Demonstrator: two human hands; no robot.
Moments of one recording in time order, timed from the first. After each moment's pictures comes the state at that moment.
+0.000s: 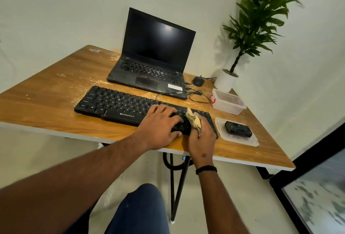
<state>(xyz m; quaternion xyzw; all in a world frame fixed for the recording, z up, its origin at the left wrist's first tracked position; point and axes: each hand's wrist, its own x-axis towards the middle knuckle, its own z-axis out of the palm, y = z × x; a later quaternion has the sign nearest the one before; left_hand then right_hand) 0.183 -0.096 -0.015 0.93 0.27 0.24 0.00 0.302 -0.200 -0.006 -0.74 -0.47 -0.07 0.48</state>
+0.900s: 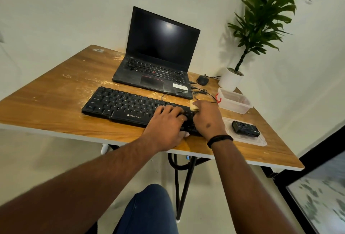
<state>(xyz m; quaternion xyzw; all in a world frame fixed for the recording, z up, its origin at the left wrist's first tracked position) 0.180 -0.097 -0.016 0.93 0.28 0.24 0.02 0.305 -0.157 0.061 -0.83 -0.54 -0.05 0.17</state>
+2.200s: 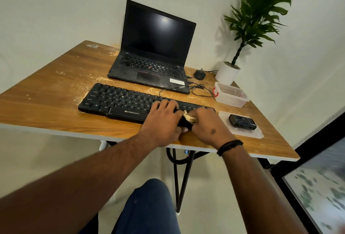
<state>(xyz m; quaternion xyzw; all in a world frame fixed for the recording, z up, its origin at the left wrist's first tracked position) 0.178 -0.099 -0.014 0.93 0.29 0.24 0.02 0.293 -0.194 0.066 -0.80 -0.59 0.03 0.07</state>
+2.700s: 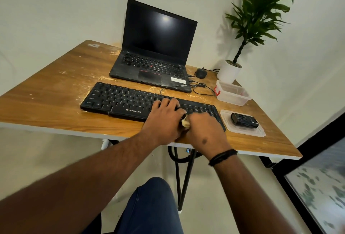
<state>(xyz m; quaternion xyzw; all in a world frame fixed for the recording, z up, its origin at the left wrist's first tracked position) 0.177 -0.101 -0.012 0.93 0.29 0.23 0.02 0.256 -0.210 0.064 -0.82 -0.58 -0.06 0.01</state>
